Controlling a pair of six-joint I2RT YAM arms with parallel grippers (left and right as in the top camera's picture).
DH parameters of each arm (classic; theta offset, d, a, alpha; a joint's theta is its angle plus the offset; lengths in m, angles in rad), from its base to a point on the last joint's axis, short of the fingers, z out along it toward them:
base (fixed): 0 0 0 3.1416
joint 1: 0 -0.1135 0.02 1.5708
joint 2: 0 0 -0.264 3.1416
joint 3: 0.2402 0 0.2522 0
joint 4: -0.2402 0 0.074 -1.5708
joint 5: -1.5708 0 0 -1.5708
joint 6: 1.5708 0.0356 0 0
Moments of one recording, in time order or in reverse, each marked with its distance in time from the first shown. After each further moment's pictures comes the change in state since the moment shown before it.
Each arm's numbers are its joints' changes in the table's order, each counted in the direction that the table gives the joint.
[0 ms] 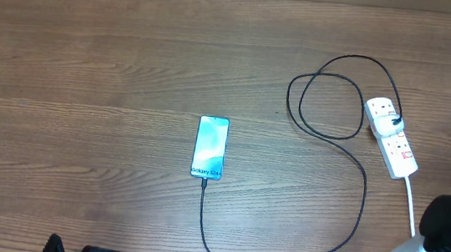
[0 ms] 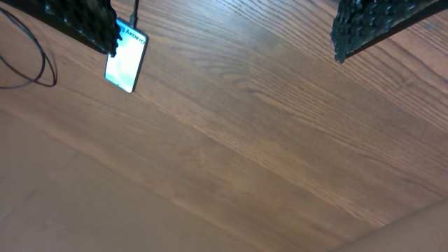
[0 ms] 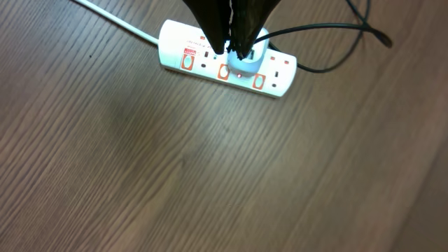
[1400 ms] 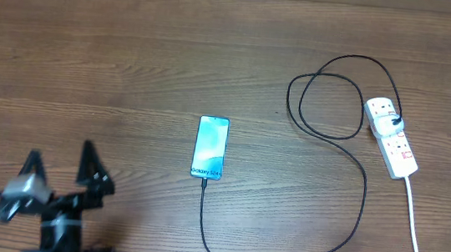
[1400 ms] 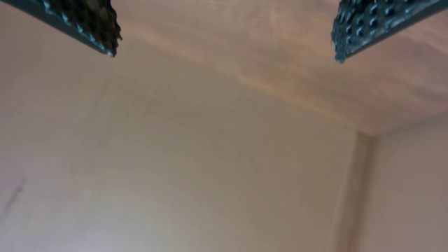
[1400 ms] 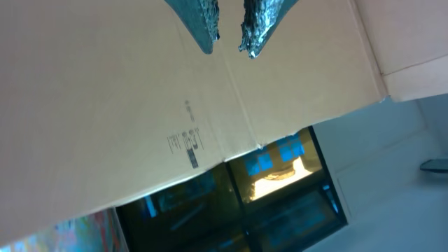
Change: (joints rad) left arm -0.293 -0.192 -0.821 1.200 -0.332 0.197; right arm -0.373 -1.194 -0.385 0.698 0.331 -0.131
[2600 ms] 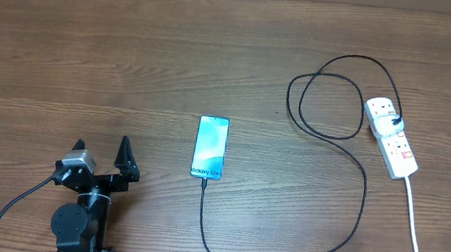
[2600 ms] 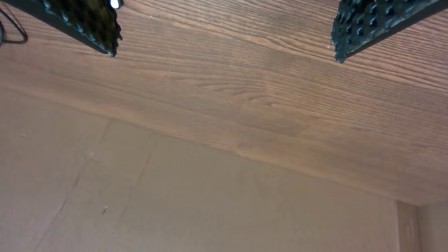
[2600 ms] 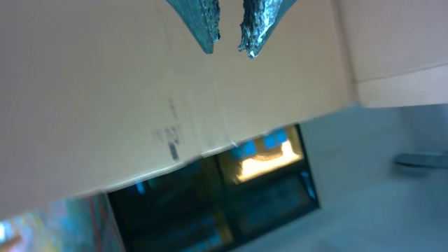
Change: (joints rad) left arm 0.000 0.000 -0.488 0.331 -0.101 0.079; right arm 0.159 -0.360 -0.095 -0.108 0.164 0.052
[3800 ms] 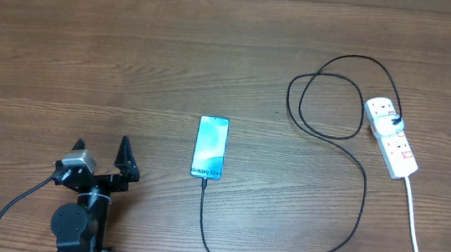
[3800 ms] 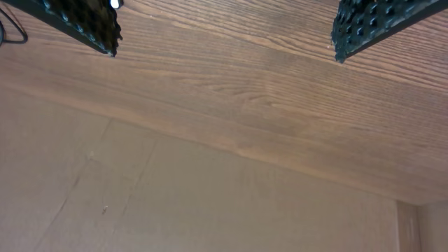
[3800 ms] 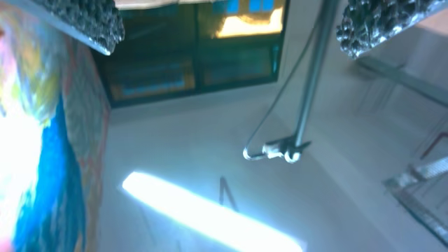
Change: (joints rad) left arm 0.000 -0.001 0.000 0.000 0.000 0.000; right arm -0.165 -0.337 -0.211 0.491 -0.212 -0.137
